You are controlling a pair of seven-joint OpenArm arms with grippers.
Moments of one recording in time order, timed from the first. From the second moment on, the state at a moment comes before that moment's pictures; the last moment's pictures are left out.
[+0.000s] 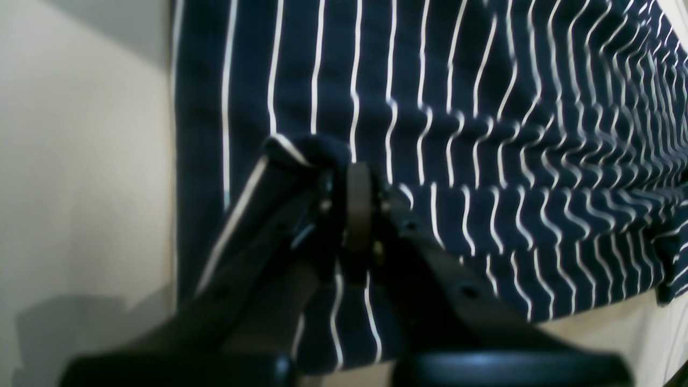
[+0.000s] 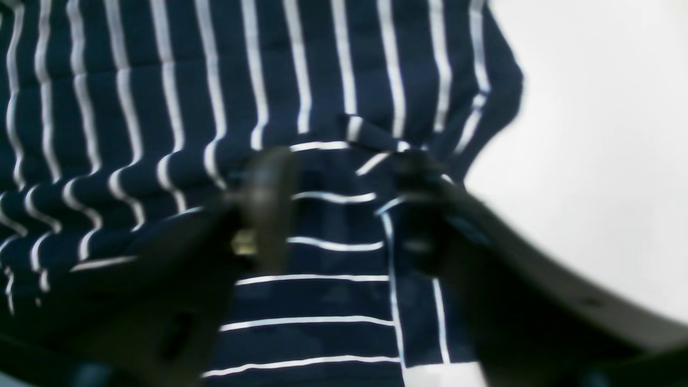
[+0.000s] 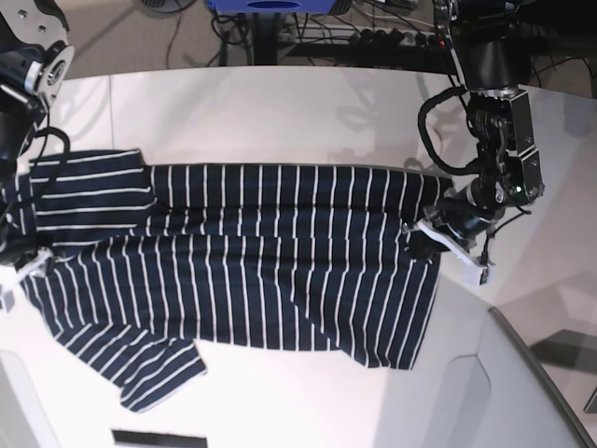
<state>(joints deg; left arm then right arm) -3.5 -9.4 -18.8 74.7 -25.9 -25.8 42.0 17.6 15.9 30.3 57.4 -1.1 28.1 -40.7</state>
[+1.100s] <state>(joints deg) 16.9 -10.1 -37.0 84.8 -26.5 -33.4 36.3 3.3 7.5 49.5 62.5 0.0 31.8 -40.4</state>
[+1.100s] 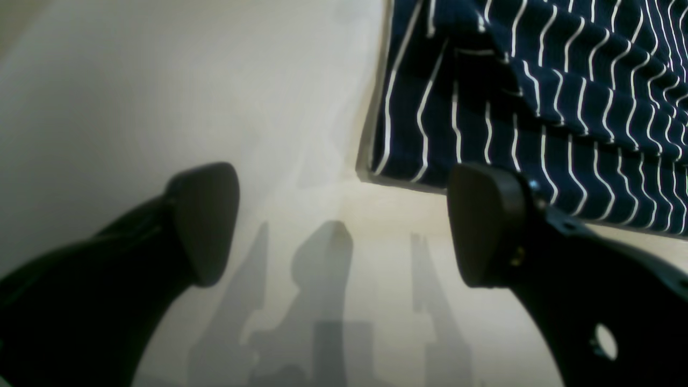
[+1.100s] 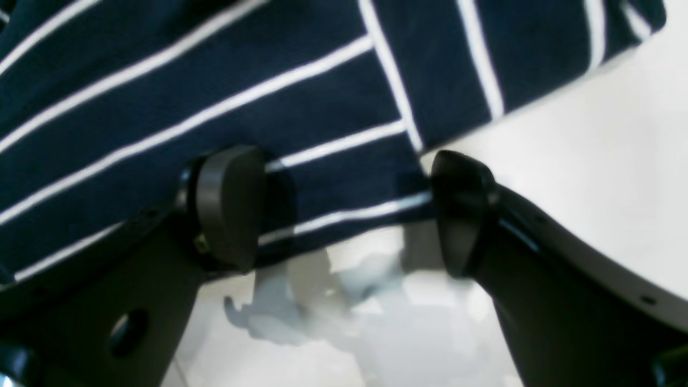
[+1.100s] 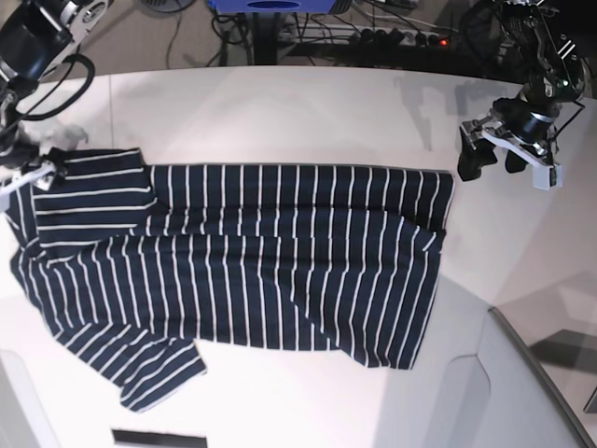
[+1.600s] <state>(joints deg) 16.6 -10.0 -37.0 84.6 -26.5 -33.4 36.3 3.8 7.4 49.0 66.0 -0.7 32.2 -48.0</state>
